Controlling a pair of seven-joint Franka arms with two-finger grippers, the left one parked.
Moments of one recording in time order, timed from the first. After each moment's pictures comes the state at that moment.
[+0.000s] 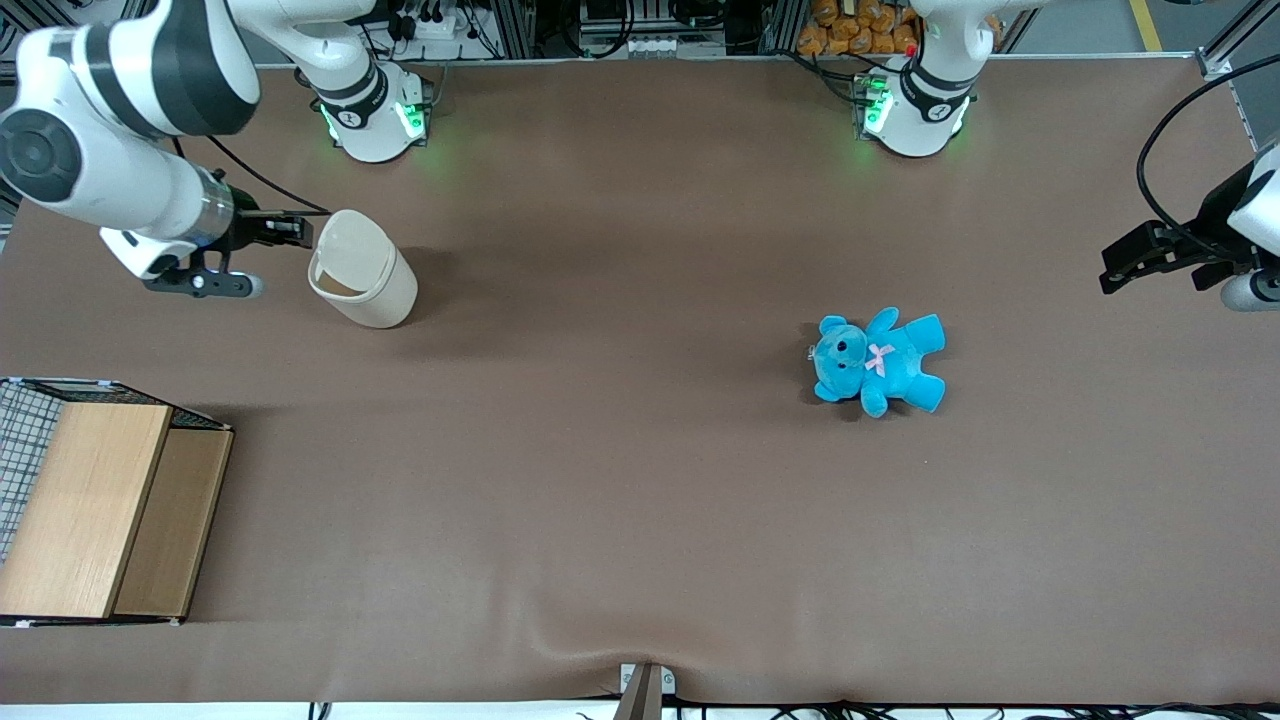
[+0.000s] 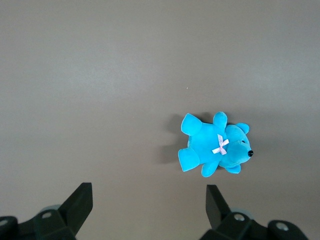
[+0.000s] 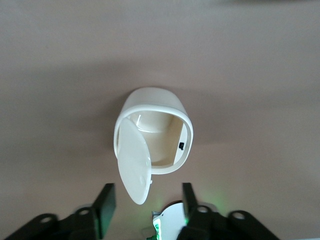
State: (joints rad) arm 0.06 -0.13 0.03 -2.06 0.03 1.62 0.17
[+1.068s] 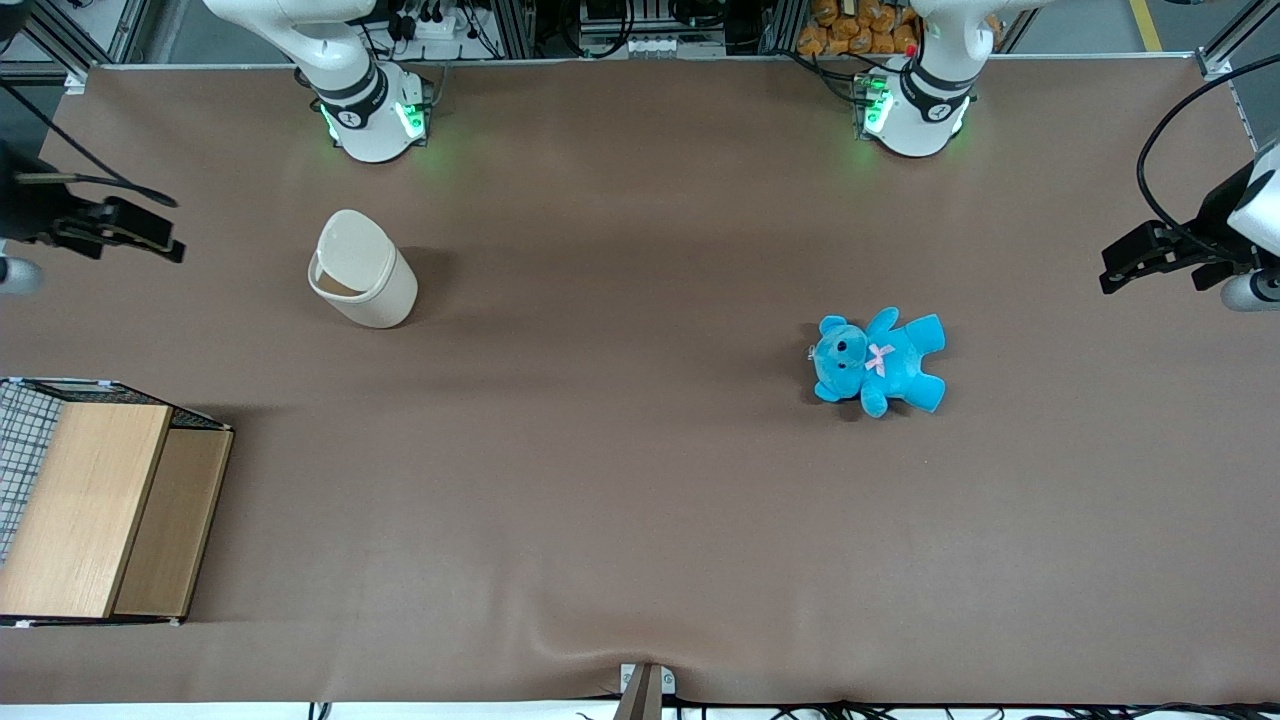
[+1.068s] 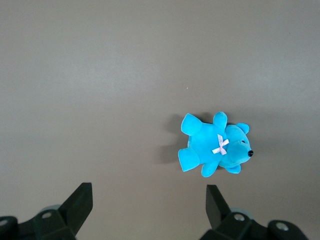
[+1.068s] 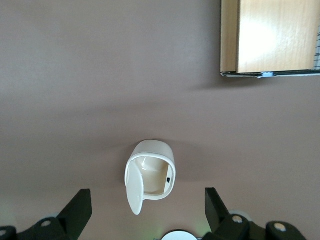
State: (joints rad) arm 0.03 0.01 -0.08 -1.53 0.06 1.44 0.05
